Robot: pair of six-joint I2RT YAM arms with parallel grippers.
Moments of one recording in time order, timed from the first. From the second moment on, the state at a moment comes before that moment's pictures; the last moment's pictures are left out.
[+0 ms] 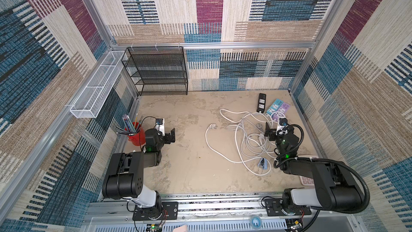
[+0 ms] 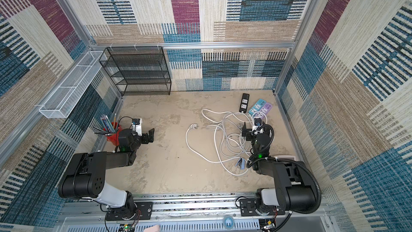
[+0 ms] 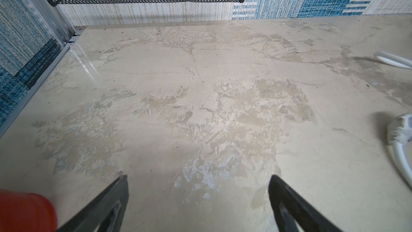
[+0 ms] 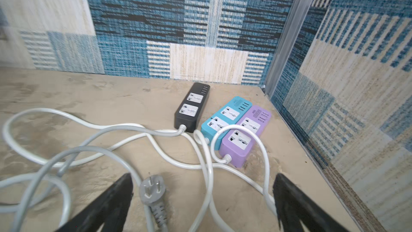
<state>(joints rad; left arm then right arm) 0.05 1.54 0.42 0.72 0.14 0.05 0.03 1.35 0.22 1.03 0.08 -0.09</state>
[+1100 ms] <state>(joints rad) 0.05 1.54 0.43 0.72 0.14 0.05 -0.05 1.53 0.21 1.26 -0.14 0.01</state>
